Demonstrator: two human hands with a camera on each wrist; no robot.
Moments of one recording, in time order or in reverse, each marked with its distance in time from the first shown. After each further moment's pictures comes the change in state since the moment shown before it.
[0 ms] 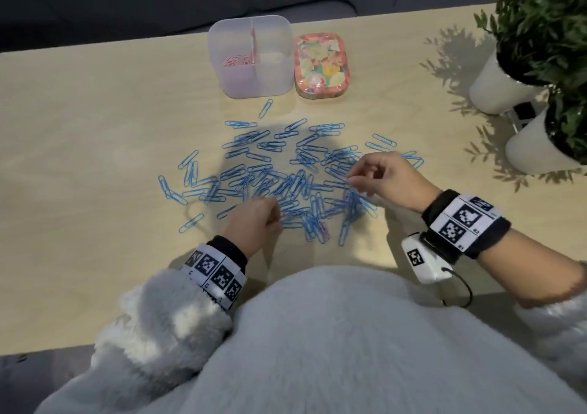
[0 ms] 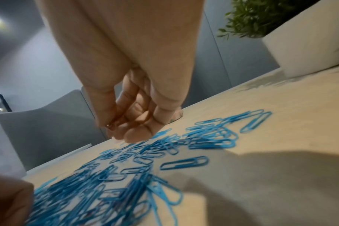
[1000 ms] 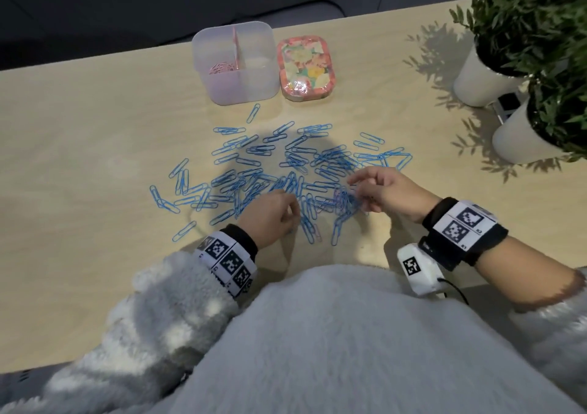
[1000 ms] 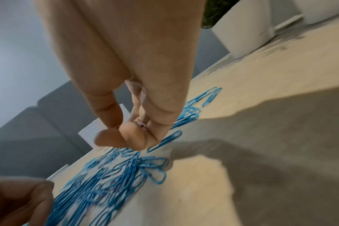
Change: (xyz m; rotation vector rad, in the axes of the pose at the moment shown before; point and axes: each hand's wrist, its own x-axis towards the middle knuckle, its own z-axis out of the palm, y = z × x) left_hand 0.024 0.027 0.001 0.014 -0.105 0.177; right_hand -0.012 0.027 -0.002 0.254 -0.009 0.267
